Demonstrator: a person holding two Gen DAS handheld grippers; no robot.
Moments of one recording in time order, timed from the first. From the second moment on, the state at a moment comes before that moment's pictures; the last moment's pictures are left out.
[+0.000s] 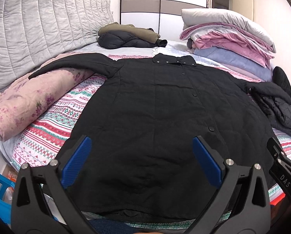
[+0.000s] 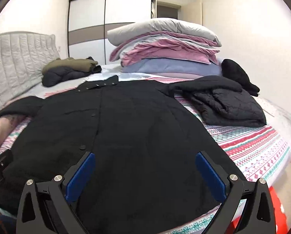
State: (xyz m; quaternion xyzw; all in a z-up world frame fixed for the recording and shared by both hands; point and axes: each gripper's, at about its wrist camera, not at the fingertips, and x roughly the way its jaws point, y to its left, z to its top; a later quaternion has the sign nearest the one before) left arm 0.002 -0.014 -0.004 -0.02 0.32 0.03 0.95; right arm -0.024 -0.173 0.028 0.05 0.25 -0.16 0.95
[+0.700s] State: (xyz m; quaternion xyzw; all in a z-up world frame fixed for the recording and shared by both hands) left arm 0.008 -0.025 -0.012 0.01 0.36 0.03 0.93; right arm -0.014 -0.178 0.023 0.05 0.31 -0.16 0.93
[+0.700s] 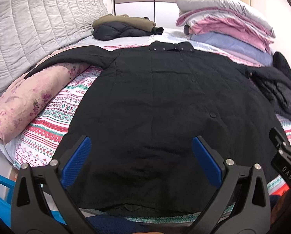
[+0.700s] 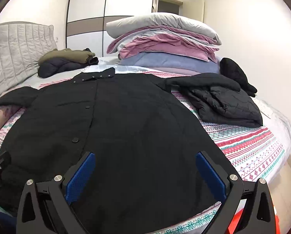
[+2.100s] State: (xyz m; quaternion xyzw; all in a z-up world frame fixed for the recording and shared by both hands) left arm 0.024 0.099 -0.055 -0.07 0.56 -0.01 0.83; right arm -0.027 -0.379 -0.048 0.36 0.43 -0.08 0.82
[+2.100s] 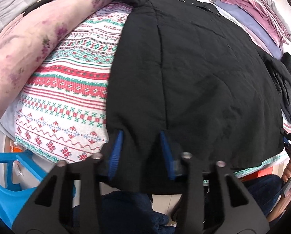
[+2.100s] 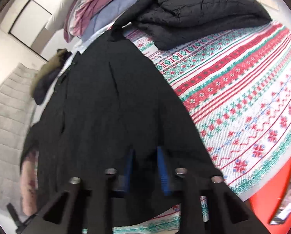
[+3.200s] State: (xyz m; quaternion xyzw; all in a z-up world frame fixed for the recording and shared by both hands) left arm -0.012 0.133 -0.055 -0.20 0.48 -0.03 0.85; right arm -0.123 -0.403 -0.073 0.32 0.39 -0.01 0.86
